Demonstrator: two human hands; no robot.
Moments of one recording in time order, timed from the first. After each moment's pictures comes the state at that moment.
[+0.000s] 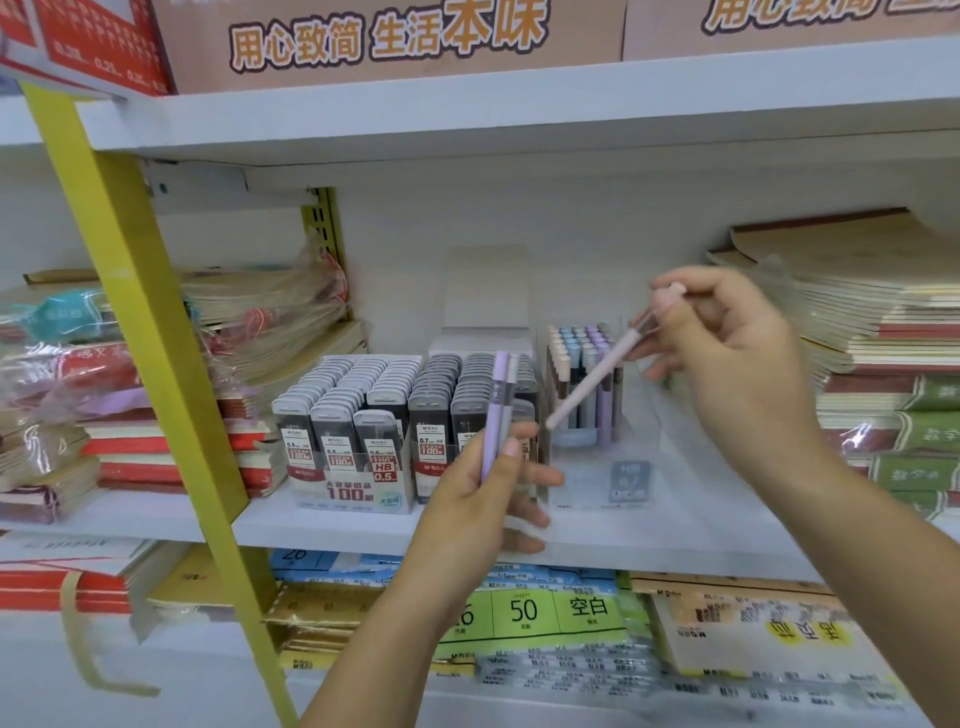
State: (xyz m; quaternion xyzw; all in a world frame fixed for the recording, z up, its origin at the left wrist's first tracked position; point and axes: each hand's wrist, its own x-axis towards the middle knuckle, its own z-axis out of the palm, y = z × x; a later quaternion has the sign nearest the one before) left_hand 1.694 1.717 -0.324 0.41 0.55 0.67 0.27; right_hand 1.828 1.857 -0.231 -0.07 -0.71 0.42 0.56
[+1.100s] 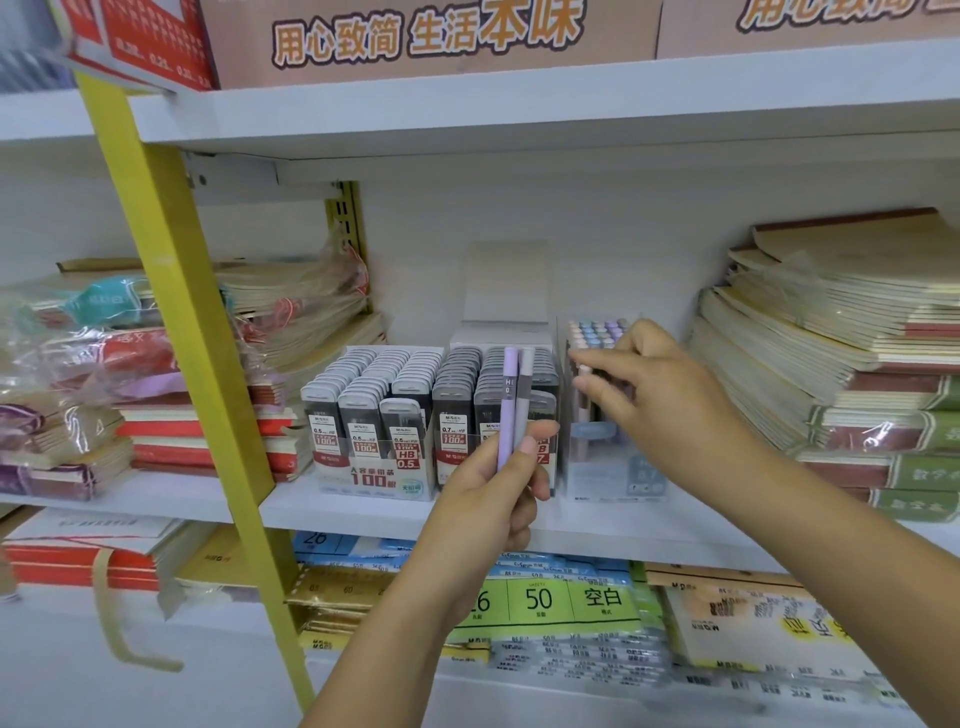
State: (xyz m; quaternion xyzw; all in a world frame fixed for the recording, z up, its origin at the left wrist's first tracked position) left_hand 1.694 1.702 -0.319 0.39 0.51 0.69 0.33; right_hand 1.796 1.854 -0.258 -0.18 -0.90 0.03 0.39
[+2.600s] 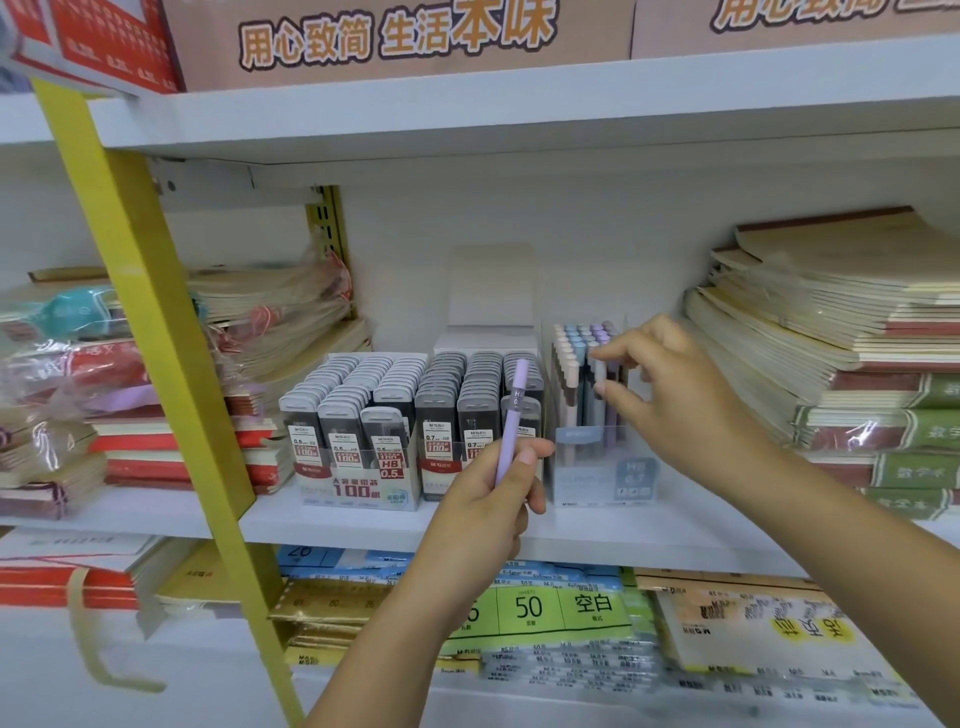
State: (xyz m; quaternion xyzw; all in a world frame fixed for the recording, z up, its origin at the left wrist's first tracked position) left_hand 1.695 1.714 -0.323 0.41 0.58 0.64 0.29; right_hand 1.808 1.882 -0.259 -0.18 -0.90 0.07 0.39
